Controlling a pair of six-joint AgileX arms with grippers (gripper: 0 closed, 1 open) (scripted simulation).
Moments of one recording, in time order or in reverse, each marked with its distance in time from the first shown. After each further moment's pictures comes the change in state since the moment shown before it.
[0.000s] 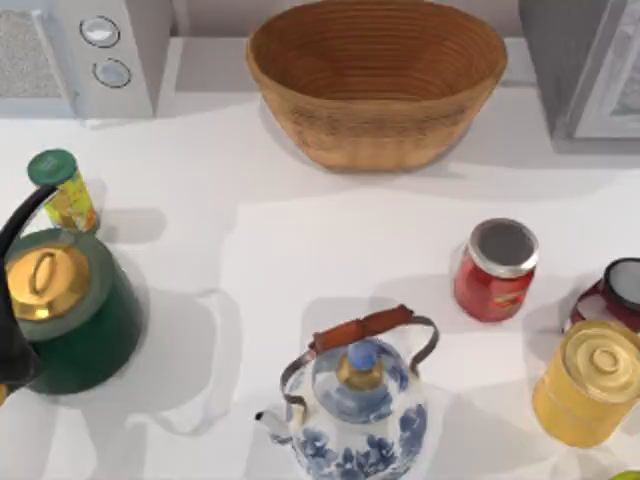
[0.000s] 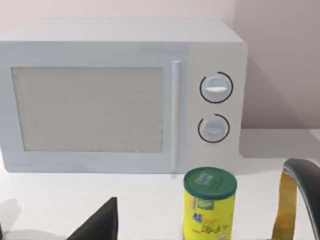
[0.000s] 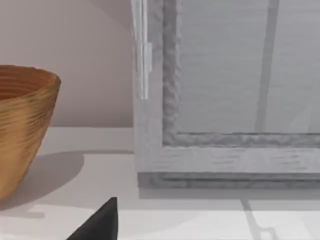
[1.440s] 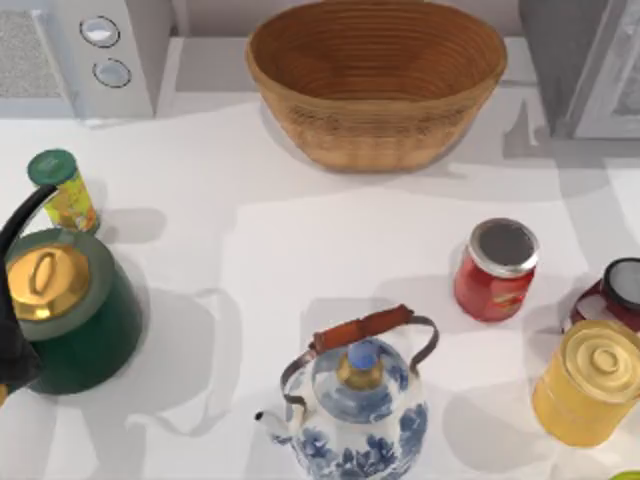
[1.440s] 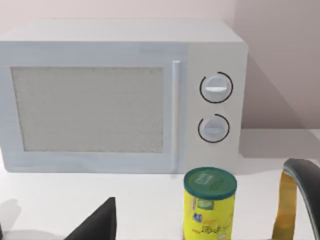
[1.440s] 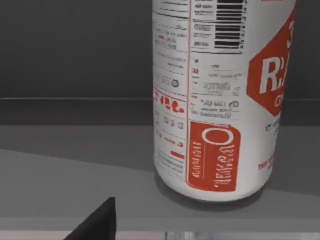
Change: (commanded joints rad) left arm 0.000 0.000 0.000 0.000 0.000 0.000; right arm 0.163 1.168 1.534 -0.367 0.173 0.014
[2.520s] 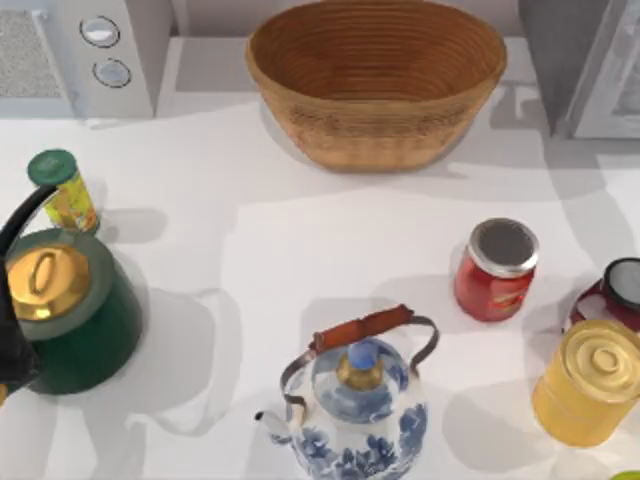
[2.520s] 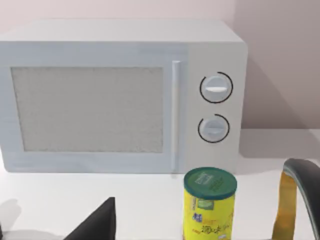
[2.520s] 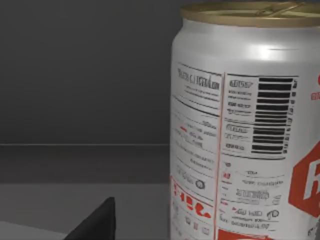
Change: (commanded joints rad) left arm 0.000 0.000 0.000 0.000 0.000 0.000; right arm -0.002 0.168 0.192 -0.014 0.010 0.001
